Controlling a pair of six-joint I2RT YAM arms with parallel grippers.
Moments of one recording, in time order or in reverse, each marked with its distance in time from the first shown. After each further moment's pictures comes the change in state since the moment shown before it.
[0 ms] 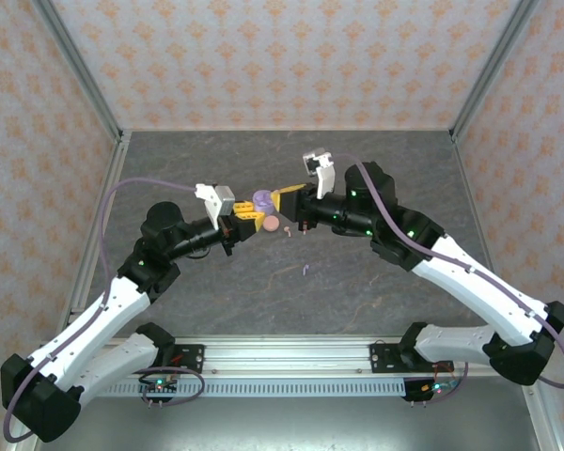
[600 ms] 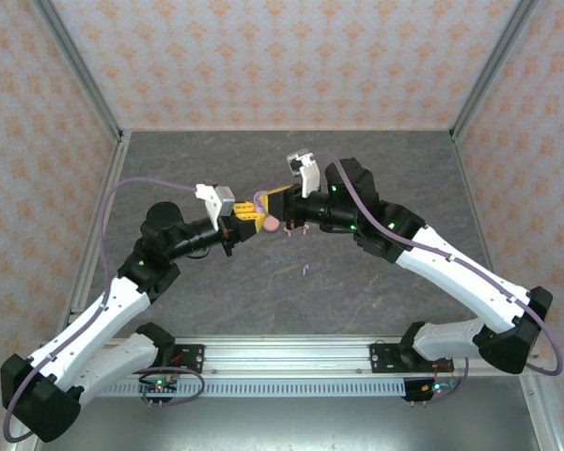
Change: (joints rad) left arm 0.000 0.000 0.000 0.004 0.016 0.000; right arm 0.008 0.084 0.022 0.006 -0.008 -0.015
